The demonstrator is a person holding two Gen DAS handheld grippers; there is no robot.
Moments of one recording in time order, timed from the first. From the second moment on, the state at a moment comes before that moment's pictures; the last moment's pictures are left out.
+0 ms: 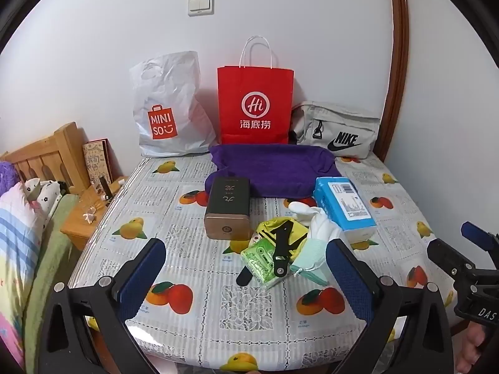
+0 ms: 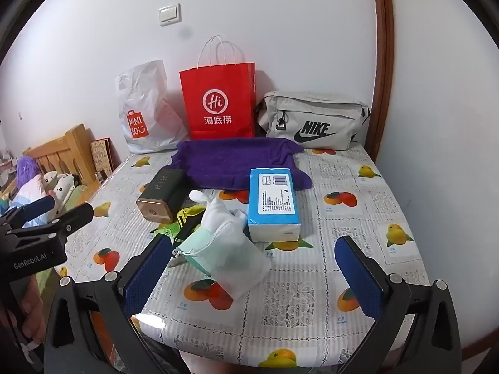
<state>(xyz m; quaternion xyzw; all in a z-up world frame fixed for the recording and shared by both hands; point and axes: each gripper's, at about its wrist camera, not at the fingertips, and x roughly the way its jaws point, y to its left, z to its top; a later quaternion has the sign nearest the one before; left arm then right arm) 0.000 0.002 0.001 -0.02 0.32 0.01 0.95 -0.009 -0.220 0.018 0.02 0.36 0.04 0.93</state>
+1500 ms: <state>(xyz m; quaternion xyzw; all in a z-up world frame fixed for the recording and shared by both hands) -0.010 0.003 0.006 -0.01 0.31 0.00 0.95 -0.019 -0.221 0.025 0.03 0.34 0.05 0.94</state>
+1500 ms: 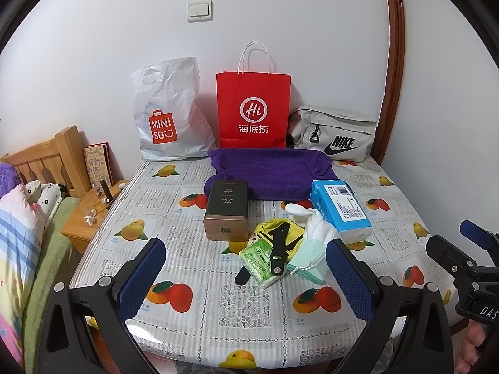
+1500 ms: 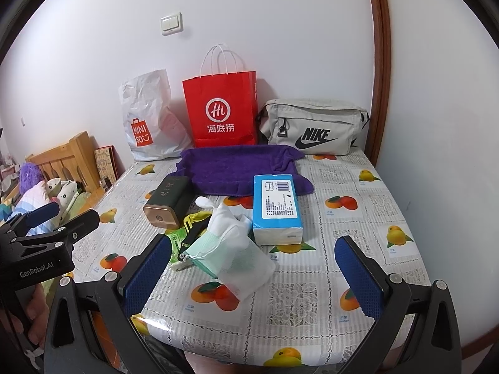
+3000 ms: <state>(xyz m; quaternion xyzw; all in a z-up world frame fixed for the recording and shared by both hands) -0.014 0.005 0.009 -0.01 0.31 0.00 0.95 -0.027 -0.217 0.029 0.03 0.33 0.05 0.94</state>
